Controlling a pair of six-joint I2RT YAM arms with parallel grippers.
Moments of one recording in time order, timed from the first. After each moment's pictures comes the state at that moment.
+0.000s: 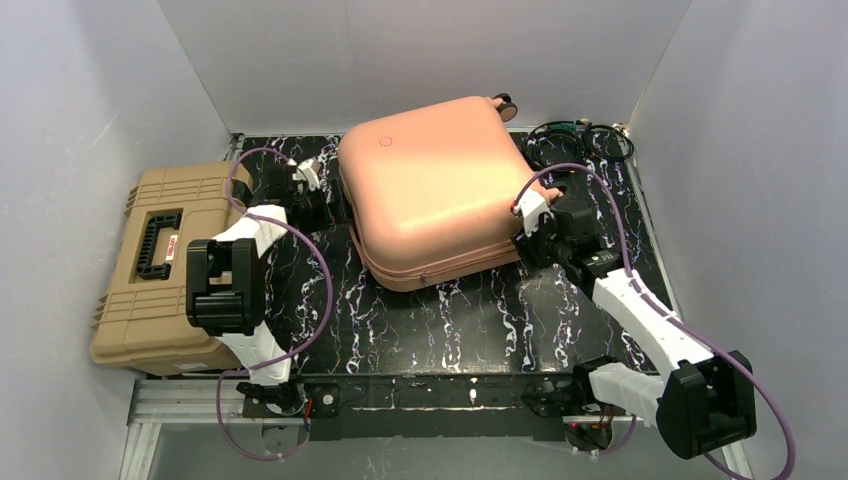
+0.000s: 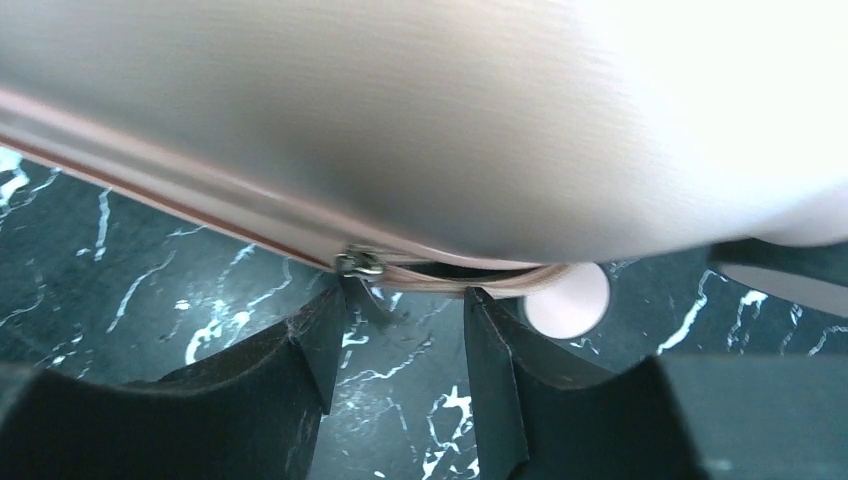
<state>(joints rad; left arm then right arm) 0.02 1.71 1.07 -0.23 0.46 -0.25 0.37 1.08 0.72 -0.32 -0.16 -0.38</state>
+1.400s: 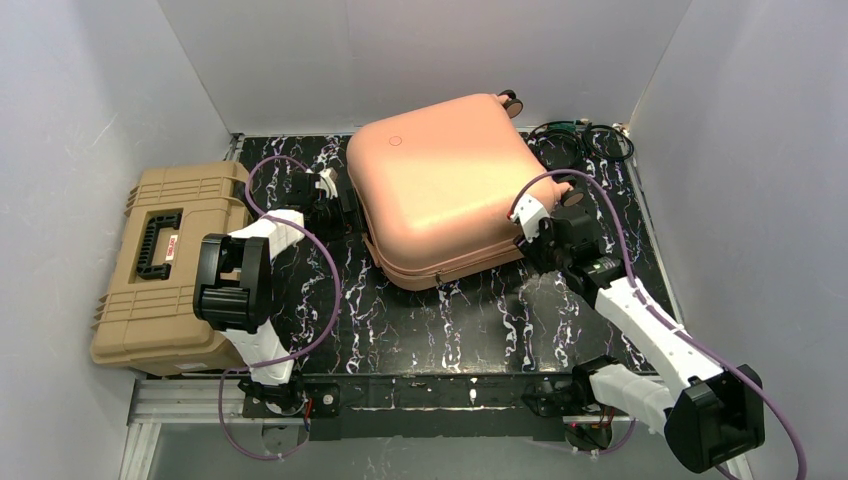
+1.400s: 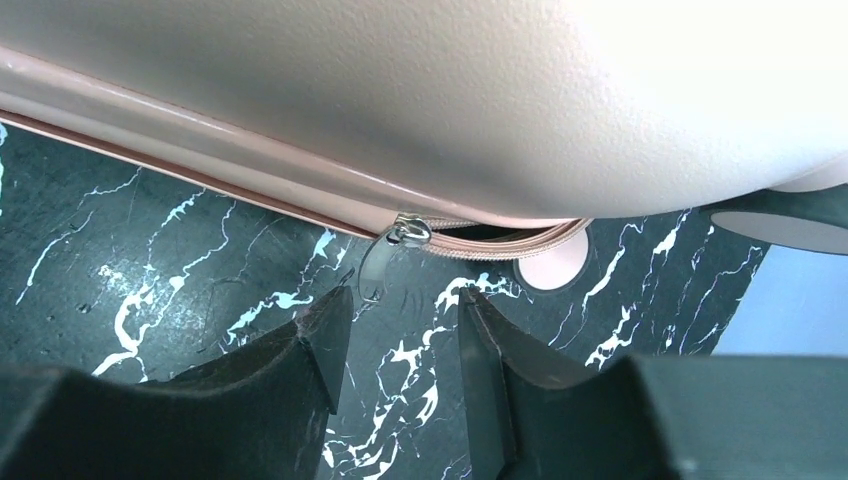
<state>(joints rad) -0.12 1.74 1.03 -0.20 0.36 -0.35 0.41 1.02 0.72 -0.37 0.01 -0.46</state>
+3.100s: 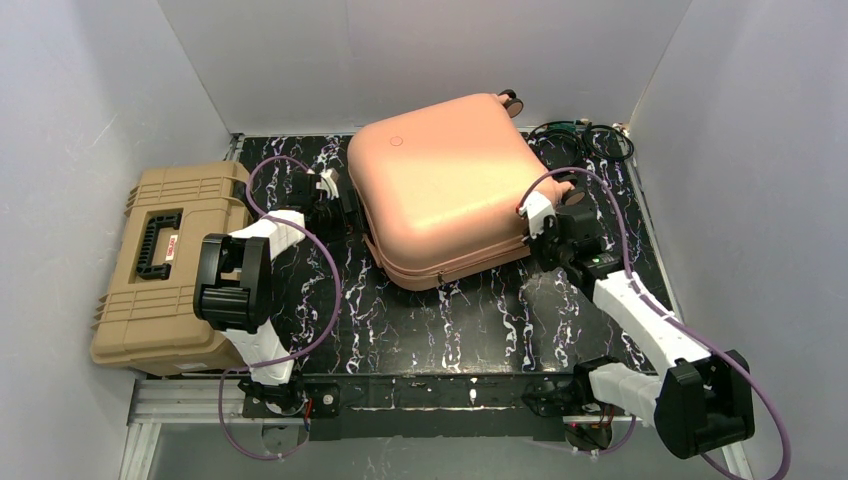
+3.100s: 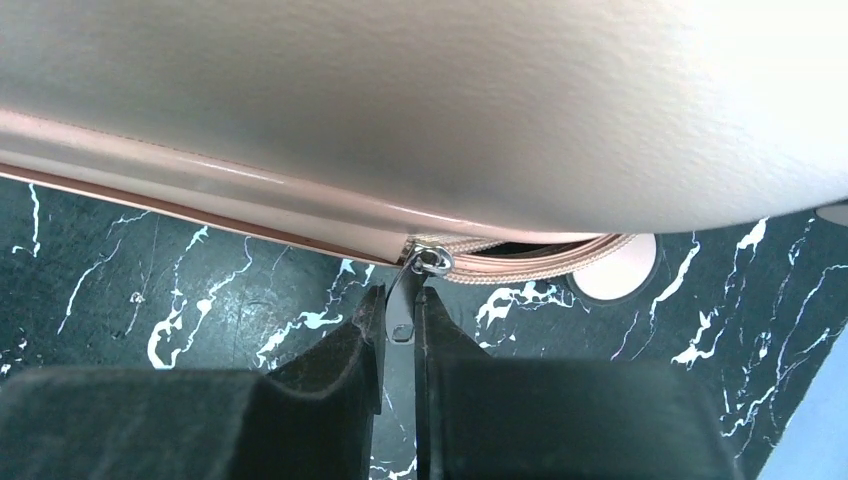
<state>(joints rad) -0.12 1.74 1.02 -0.19 0.36 -0.35 0.34 1.08 0.68 -0.30 -0.07 -0.37</state>
